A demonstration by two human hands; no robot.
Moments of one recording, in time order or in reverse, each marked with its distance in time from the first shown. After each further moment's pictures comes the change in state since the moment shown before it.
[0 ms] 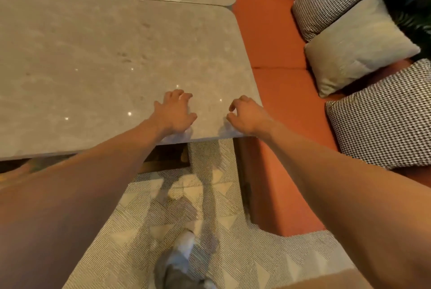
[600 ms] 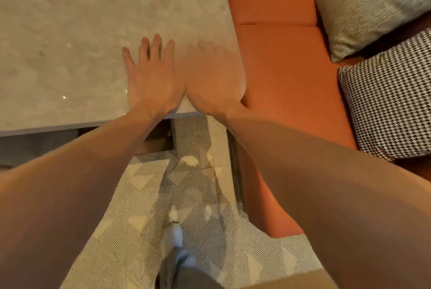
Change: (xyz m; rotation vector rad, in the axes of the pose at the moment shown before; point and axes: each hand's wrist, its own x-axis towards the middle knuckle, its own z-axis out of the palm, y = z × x) left_hand 0.097 0.073 0.122 0.247 0.496 -0.088; right_hand 0.087 0.072 0.100 -0.079 0.494 -0.152
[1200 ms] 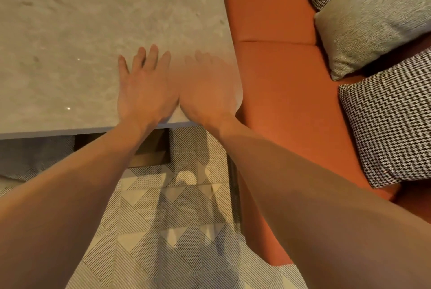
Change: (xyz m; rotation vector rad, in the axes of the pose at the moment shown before) left_hand -0.005 0.003 -0.003 0.030 0.037 0.010; right_hand -0.002 -0.001 0.006 0.012 0.082 -0.007
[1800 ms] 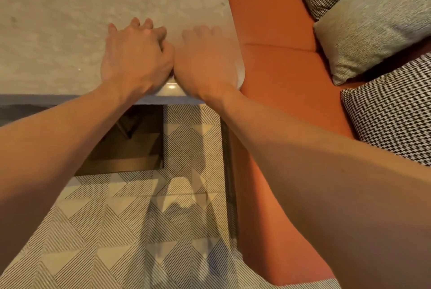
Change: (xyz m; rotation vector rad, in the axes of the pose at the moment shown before) left_hand 0.009 0.002 0.009 0.033 0.257 0.030; right_hand 0.012 0.008 0.013 0.019 0.122 -0.033
